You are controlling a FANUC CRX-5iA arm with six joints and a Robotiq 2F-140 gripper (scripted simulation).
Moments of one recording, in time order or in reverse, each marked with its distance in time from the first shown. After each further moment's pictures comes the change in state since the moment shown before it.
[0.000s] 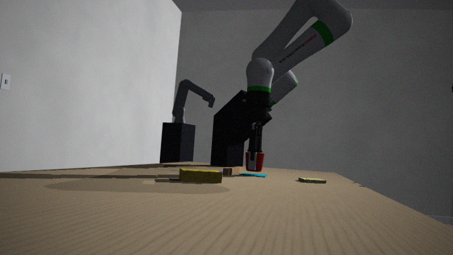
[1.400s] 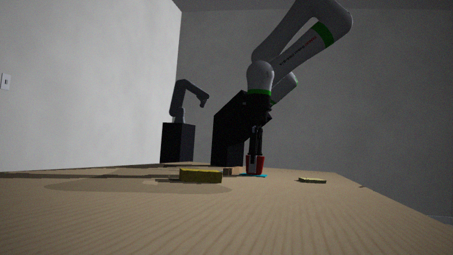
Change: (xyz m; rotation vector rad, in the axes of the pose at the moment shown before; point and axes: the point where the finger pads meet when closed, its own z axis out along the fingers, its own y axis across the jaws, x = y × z) arm 0.002 0.000 0.012 0.000 0.000 0.000
